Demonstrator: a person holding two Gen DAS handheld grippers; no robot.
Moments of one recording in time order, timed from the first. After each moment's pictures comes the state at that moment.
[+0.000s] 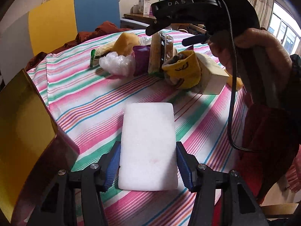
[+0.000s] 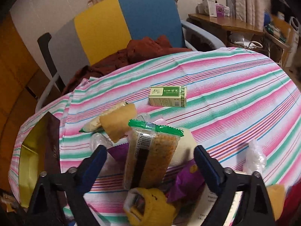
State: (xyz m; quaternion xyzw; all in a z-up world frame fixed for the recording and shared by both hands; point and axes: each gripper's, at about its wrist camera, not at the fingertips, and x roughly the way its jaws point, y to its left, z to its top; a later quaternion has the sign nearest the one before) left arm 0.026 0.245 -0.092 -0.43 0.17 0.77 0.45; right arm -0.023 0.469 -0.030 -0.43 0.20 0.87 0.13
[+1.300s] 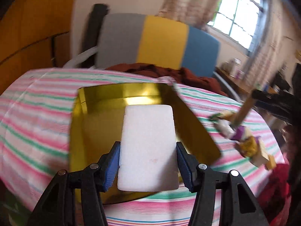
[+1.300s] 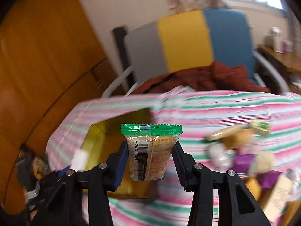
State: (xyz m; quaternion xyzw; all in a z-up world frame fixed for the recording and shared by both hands) left arm -0.027 0.026 -0.008 -0.39 -0.04 0.90 0.18; right arm -0.029 0.281 0.067 -0.36 0.13 0.92 -0.11
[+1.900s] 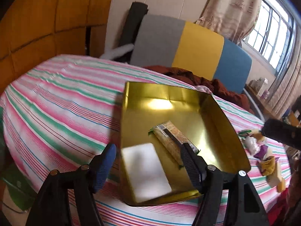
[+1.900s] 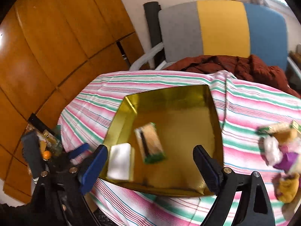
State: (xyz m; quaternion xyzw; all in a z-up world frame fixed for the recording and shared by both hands) left arm -0.033 -0.036 -0.017 -0.38 -0.08 0.92 0.07; right arm -0.030 0.176 0.039 -0.41 0.09 0.89 -0.17
